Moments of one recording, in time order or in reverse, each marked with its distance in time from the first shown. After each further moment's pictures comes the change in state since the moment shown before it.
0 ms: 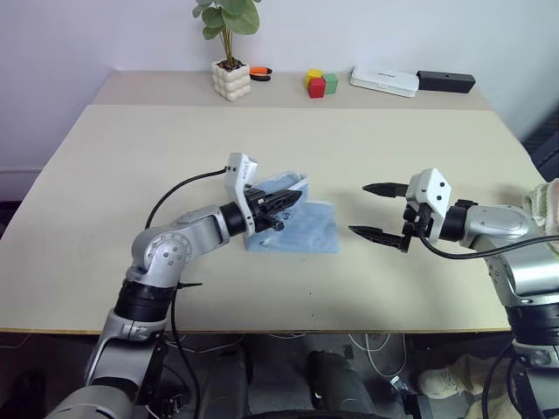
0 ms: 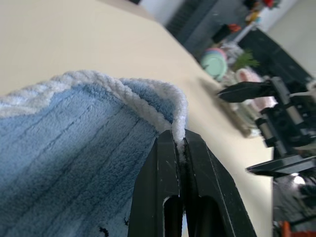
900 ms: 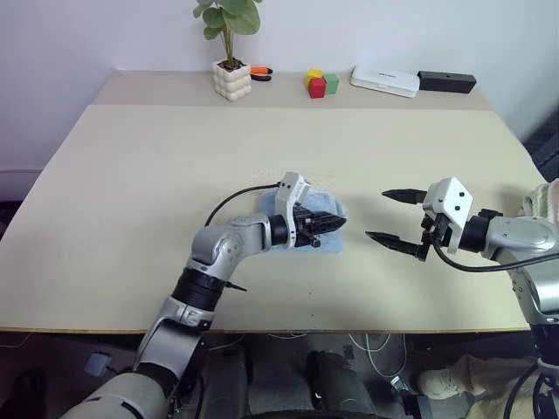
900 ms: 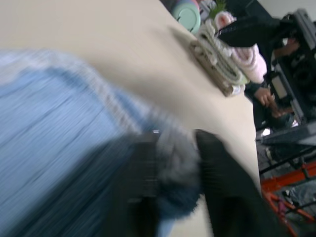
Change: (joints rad) left arm -0.084 -0.244 -0.080 0.238 0.334 -0.009 -0.208; right arm 0.107 -0.054 -0.064 -0.077 0.001 0.010 -0.054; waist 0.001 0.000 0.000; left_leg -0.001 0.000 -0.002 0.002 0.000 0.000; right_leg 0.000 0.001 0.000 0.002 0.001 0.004
